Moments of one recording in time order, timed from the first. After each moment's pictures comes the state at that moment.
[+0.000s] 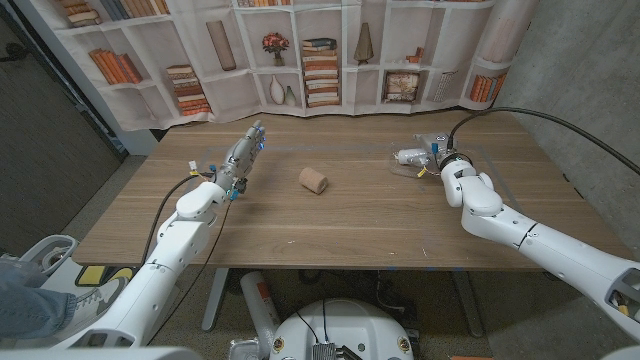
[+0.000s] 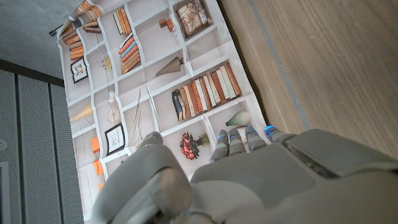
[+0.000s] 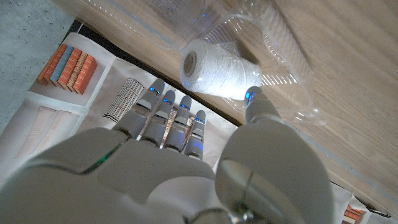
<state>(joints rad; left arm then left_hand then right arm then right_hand) 0.98 0.42 0.09 -1.48 -0.42 -0.09 -0.18 0.35 0.00 0.13 0.09 0.37 -0.02 0.06 0.20 0.18 -0.05 0.02 0.20 0.18 -0.12 0.02 0.19 0.18 -0.17 -0.01 0.20 0.18 -0.70 -0.80 -0.75 -1.70 -0.84 -0.59 0.01 0.61 -0.09 0.37 -0.11 0.29 0.29 -0.12 0.19 0.20 0.44 -0.02 0.19 0.19 0.40 -0.04 0.18 0.18 0.43 0.00 0.20 0.18</state>
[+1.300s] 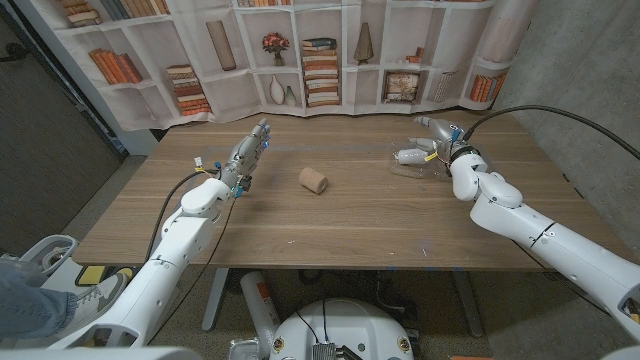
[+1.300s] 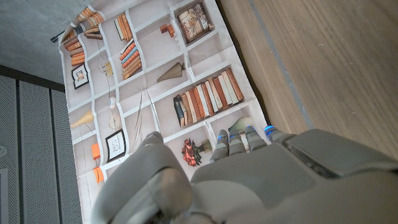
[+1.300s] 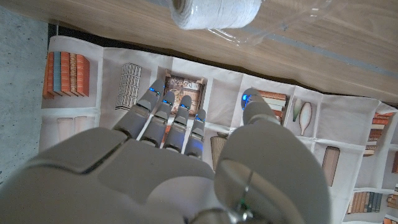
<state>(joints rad) 0.96 0.41 0.11 -1.49 -0.40 -0.08 -0.17 0.35 0.00 0.13 0.09 0.37 -0.02 0.06 0.20 0.18 -0.05 0.02 0.20 0.18 -0.12 0.02 0.19 0.18 -0.17 -0.01 0.20 0.18 -0.78 -0.80 -0.59 -1.76 -0.52 -0.47 -0.20 0.59 -0.07 0.37 -0.10 0.30 0.32 -0.11 0.19 0.20 0.44 -0.02 0.21 0.19 0.38 -0.05 0.18 0.18 0.43 -0.02 0.20 0.18</state>
